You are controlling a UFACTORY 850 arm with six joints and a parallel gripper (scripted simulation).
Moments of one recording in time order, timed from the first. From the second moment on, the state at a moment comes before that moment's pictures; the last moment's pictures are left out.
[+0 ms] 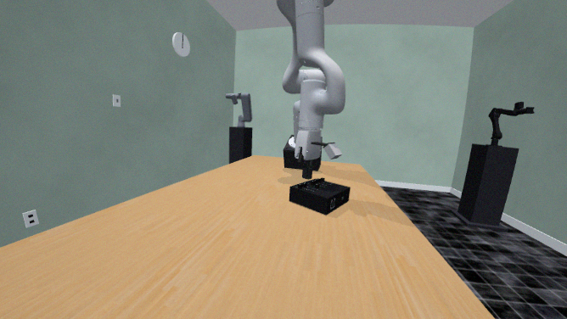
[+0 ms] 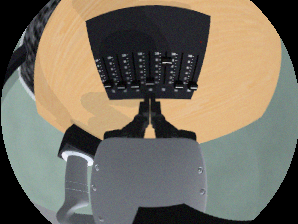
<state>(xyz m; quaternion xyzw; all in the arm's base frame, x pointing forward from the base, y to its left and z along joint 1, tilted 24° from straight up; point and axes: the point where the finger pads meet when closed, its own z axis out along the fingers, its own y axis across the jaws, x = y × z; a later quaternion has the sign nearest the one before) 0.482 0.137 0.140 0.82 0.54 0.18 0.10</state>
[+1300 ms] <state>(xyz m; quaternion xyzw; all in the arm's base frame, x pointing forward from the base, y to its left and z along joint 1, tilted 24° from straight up) 0.483 0.137 0.137 0.82 0.54 0.18 0.10</state>
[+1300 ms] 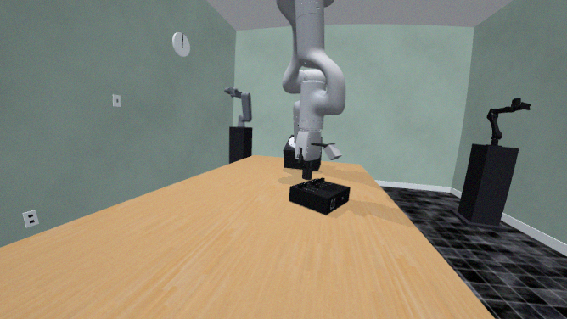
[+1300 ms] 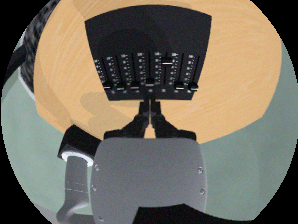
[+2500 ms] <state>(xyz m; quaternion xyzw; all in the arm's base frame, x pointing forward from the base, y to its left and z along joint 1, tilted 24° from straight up) 0.487 0.137 0.129 0.82 0.54 0.18 0.10</state>
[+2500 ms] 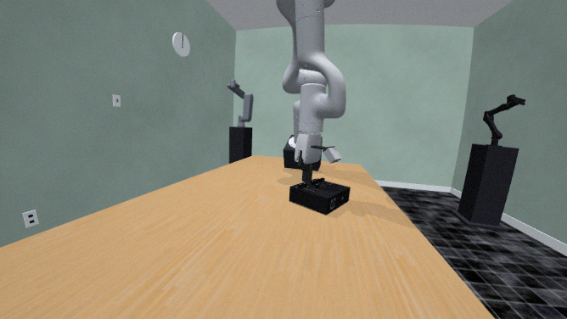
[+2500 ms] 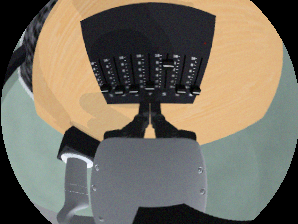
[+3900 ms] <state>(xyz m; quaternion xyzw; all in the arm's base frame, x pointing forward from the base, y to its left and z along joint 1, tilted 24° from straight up) 0.492 0.153 0.132 0.82 0.54 0.18 0.10</state>
